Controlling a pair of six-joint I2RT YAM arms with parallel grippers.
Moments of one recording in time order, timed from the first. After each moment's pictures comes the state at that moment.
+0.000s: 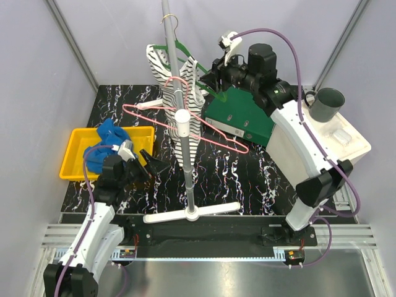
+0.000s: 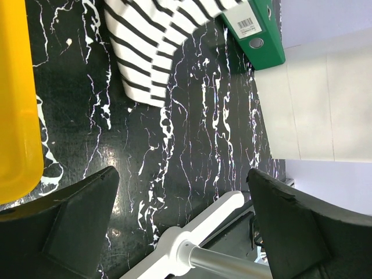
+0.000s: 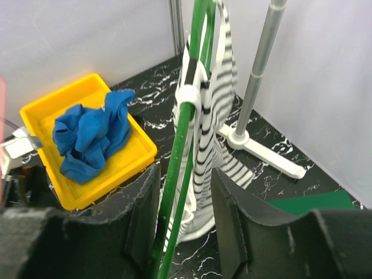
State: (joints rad) left arm -0.10 0.65 0.35 -0.17 0.52 -0.77; right arm 0.50 1.73 1.98 -0.40 -0.44 -0.05
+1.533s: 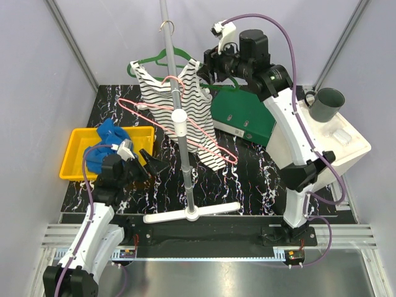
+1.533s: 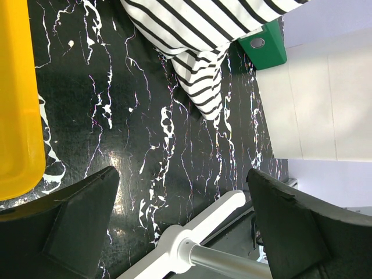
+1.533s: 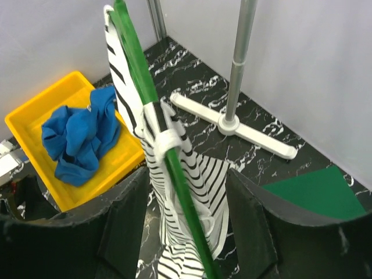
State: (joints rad) left arm -0.10 0.64 0.37 -0.21 0.51 -0.76; right arm 0.53 1.91 2.39 -0.70 -0.32 -0.02
